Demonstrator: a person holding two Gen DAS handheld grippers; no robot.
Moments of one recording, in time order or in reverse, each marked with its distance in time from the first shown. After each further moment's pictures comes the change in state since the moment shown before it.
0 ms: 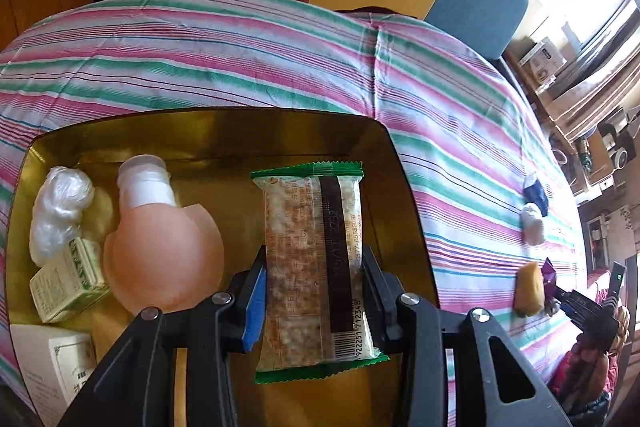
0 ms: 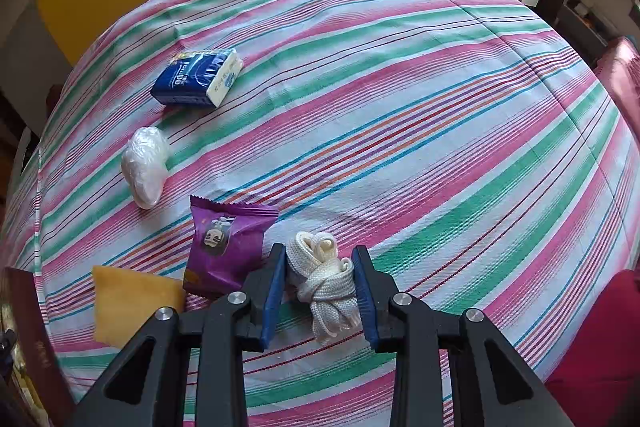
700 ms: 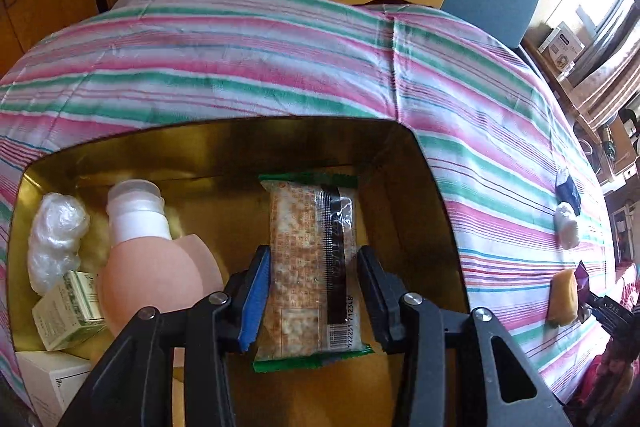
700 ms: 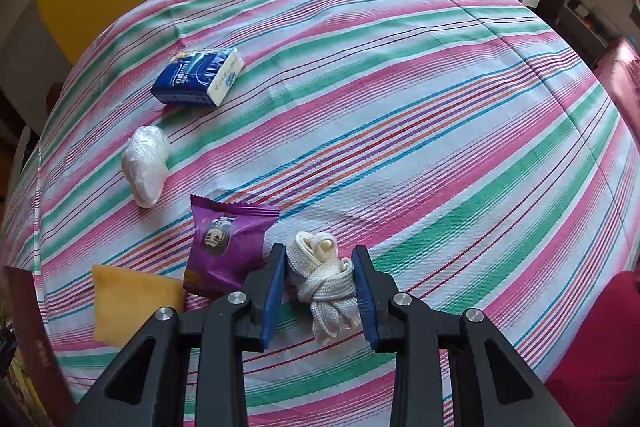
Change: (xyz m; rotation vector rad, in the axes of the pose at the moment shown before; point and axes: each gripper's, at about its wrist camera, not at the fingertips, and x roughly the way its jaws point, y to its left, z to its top) left arm 0.018 -0.007 0.011 0.049 -0.012 0.098; right arm 0.000 -0.001 0.000 -0.005 0.001 -0.002
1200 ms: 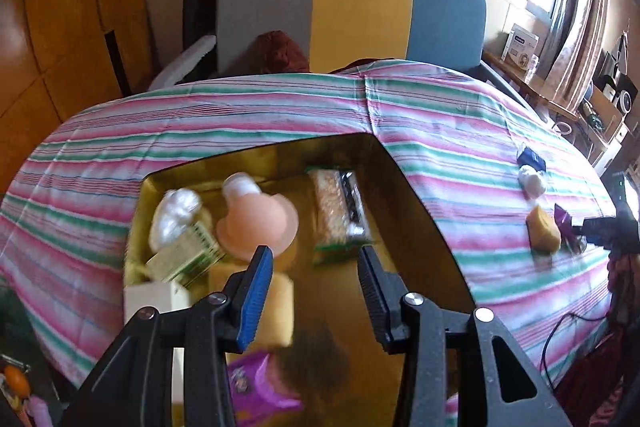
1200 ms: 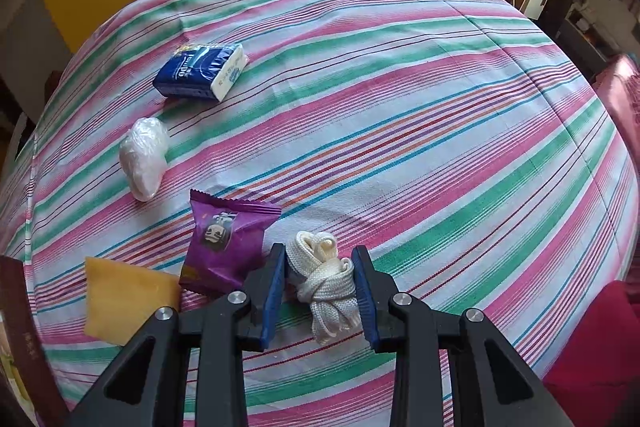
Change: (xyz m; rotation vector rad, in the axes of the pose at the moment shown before) left arm -0.122 0.015 -0.085 0.159 -0.250 0.062; right arm -0.002 0.006 -0.003 -0.039 -0.010 -0.032
